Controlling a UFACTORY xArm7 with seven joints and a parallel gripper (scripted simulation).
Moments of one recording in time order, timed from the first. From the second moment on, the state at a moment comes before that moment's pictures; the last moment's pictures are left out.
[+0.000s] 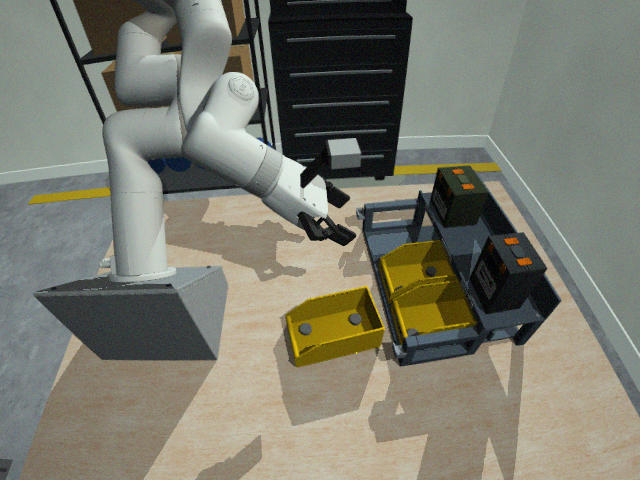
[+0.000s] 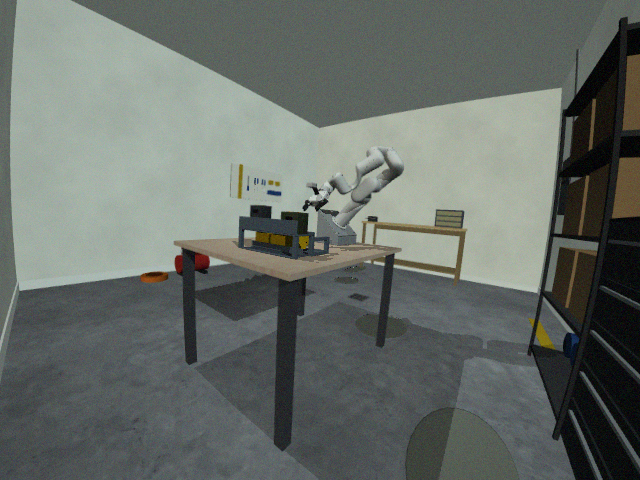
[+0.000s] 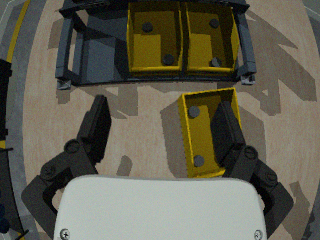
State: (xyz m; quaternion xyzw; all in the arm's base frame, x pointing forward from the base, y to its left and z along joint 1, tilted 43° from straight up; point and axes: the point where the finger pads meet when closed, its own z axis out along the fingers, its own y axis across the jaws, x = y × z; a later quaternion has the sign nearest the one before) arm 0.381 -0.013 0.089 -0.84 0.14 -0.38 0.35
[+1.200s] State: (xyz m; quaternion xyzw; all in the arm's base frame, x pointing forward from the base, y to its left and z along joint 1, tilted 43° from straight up) arm 0.381 -0.013 0.089 -0.84 0.14 -0.38 0.35
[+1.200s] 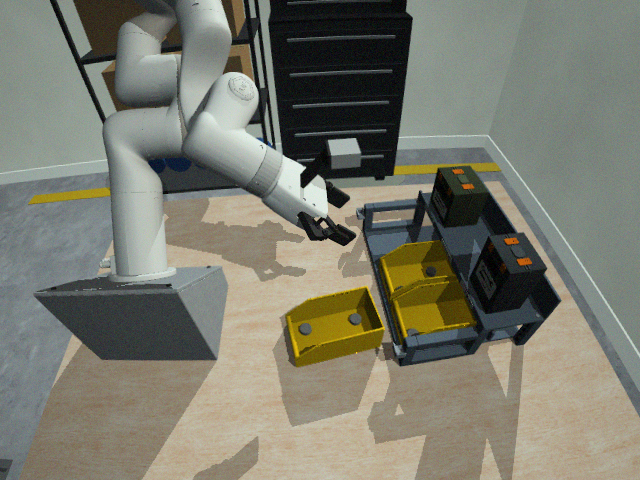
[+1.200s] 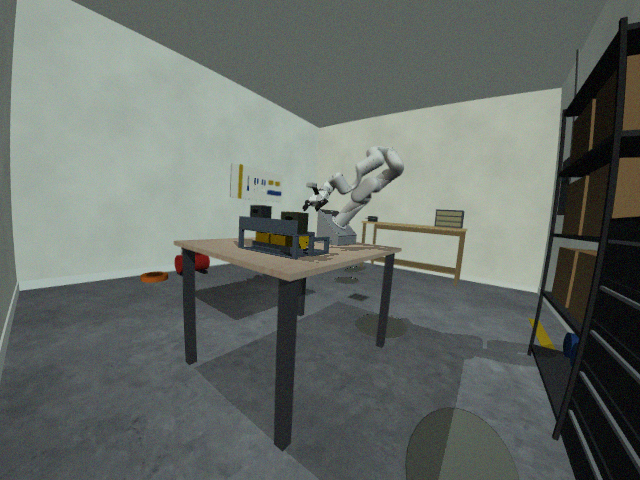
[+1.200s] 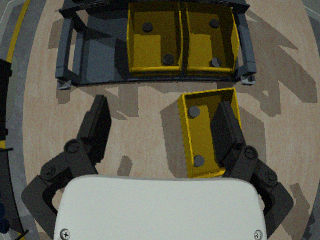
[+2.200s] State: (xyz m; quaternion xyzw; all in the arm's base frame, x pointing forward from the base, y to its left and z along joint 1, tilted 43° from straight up) arm 0.381 -0.013 0.089 -0.84 0.14 -0.38 0.35
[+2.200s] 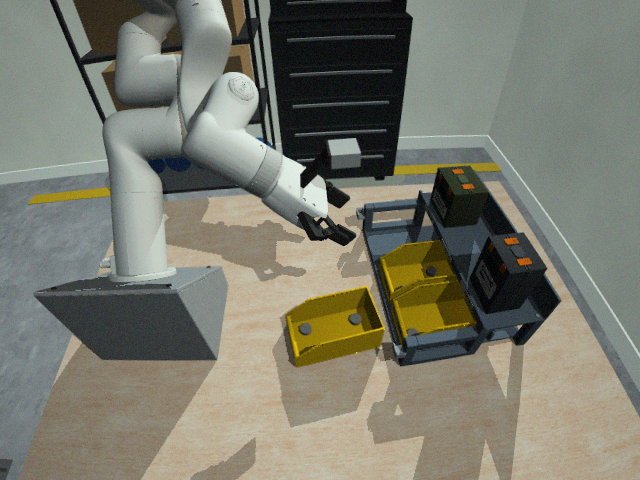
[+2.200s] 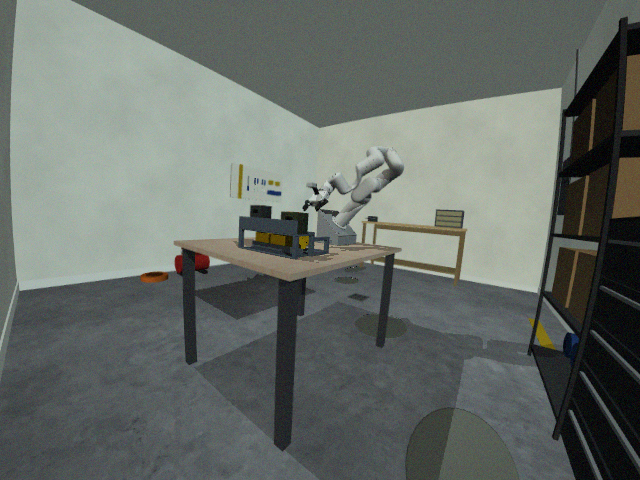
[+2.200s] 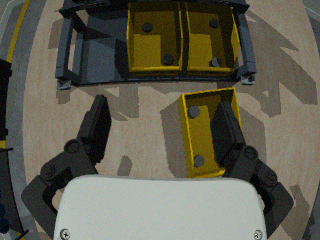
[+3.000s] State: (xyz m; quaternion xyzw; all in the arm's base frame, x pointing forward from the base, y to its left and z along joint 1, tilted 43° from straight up) arm 0.381 -0.013 0.089 -0.84 0.14 -0.38 0.35
